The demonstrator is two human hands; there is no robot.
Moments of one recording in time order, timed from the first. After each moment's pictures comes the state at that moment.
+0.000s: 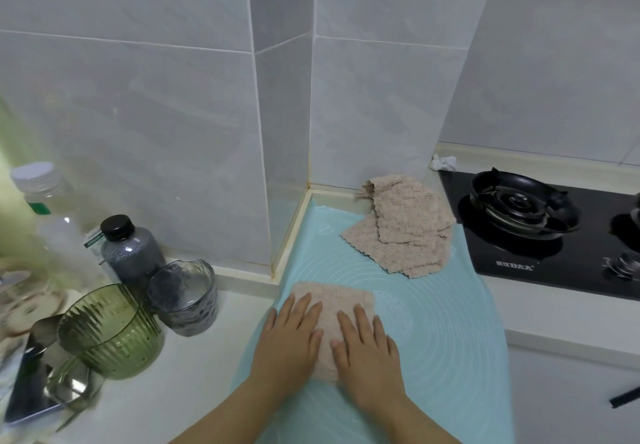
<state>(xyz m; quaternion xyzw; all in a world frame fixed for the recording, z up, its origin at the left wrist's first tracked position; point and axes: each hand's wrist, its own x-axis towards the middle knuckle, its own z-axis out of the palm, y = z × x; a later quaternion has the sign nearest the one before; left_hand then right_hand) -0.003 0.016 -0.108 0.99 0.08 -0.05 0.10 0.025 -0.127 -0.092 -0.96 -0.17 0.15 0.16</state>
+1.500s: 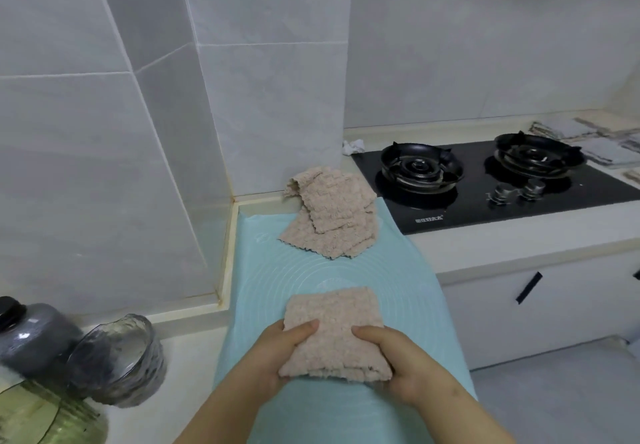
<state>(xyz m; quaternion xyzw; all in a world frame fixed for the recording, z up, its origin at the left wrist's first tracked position) 0.016 -0.002 -0.073 0.56 0.21 -0.24 0.77 0.004 -0.179 -0.053 -0.46 0.24 0.29 0.80</state>
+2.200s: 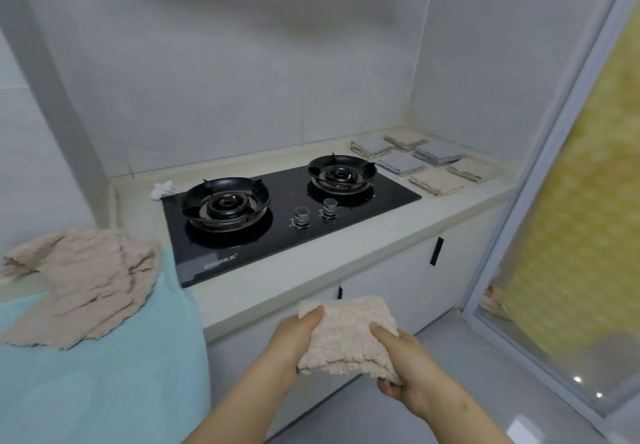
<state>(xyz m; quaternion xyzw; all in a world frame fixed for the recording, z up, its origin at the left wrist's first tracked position) 0.048 -0.400 -0.037 0.67 0.08 -0.30 0.68 -0.037 -0.541 -0.025 -0.56 0.36 0.05 0.74</state>
